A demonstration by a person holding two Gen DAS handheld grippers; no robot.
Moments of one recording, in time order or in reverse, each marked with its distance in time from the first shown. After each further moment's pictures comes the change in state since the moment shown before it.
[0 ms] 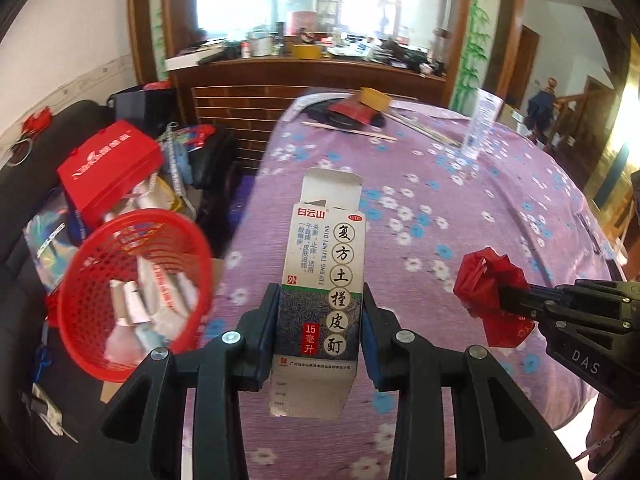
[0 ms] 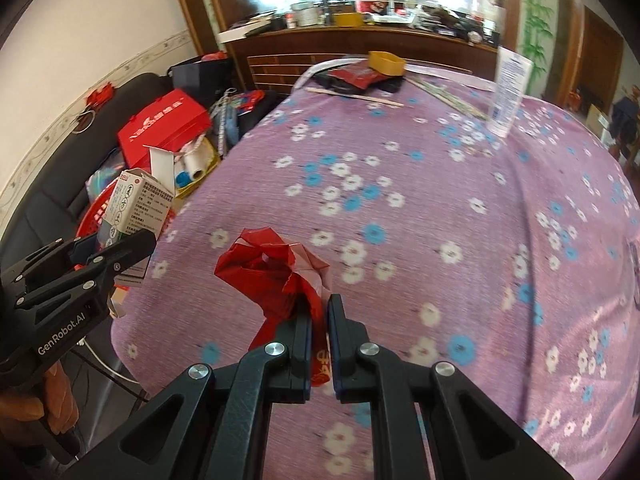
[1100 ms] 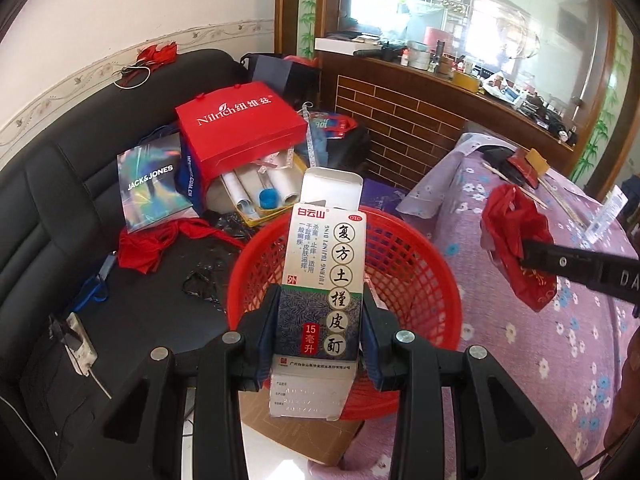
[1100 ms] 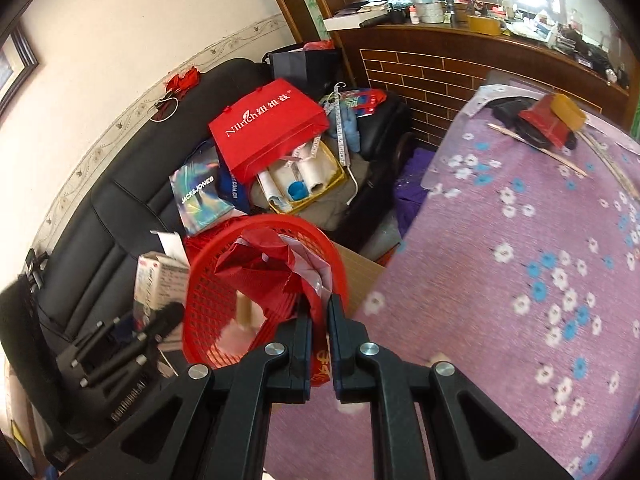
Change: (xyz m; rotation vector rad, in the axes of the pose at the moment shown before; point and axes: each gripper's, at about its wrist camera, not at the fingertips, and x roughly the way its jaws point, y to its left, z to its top) left arm -0.015 0.185 -0.005 -0.307 -0.006 0.273; right arm 0.076 0.167 0.115 -0.086 0.043 0.300
